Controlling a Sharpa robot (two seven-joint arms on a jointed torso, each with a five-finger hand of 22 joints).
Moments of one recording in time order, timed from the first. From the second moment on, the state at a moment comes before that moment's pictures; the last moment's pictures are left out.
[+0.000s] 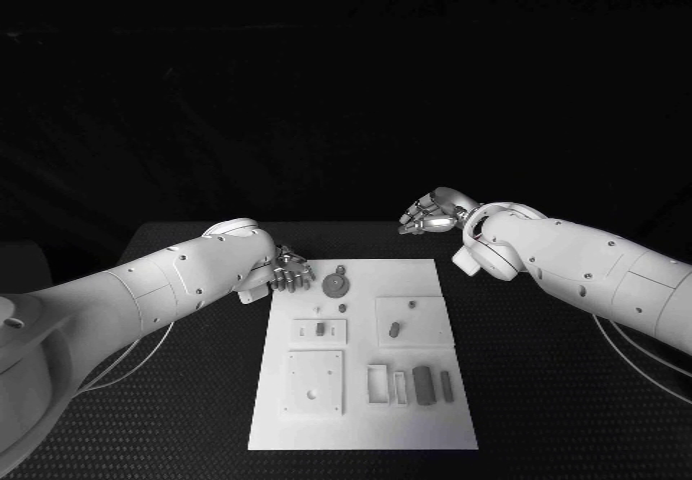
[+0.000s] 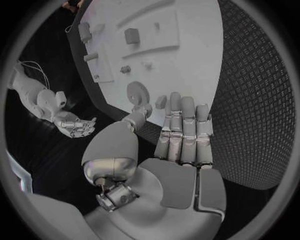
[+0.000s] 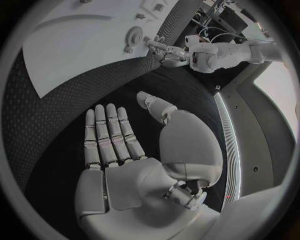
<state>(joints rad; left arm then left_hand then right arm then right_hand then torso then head) 1.29 -0.39 -0.14 0.84 -0.98 0.12 -0.43 0.82 -0.02 0.56 -0.13 0.06 1.04 0.11 0.13 0.77 1.22 0.01 0.39 0.55 1.01 -0.04 1.00 0.60 0.06 0.77 -0.09 0.91 1.21 1.26 -0.57 0.00 0.99 -0.87 -0.17 0.02 1.09 -0.20 0.67 -0.17 0.22 0.82 0.20 0.28 0.39 0.83 0.18 0.55 0.07 0.71 0.19 0.56 0.48 0.20 0.51 0.23 0.40 1.10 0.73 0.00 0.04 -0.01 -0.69</state>
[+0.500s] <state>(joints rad) 1.29 -0.38 -0.14 0.81 -0.96 0.13 -0.42 0.83 -0.02 0.56 -0.13 0.06 1.04 0.11 0.13 0.77 1.22 0.01 0.39 0.55 1.01 -0.04 1.00 0.60 0.06 0.77 -0.09 0.90 1.21 1.26 -0.57 0.00 1.00 -0.87 -0.17 0.02 1.09 -0.20 0.67 -0.17 0.22 0.82 0.20 0.28 0.39 0.83 0.18 0.55 0.07 0.71 0.19 0.56 0.48 0.20 0.51 0.23 0.40 1.10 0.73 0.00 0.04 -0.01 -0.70</state>
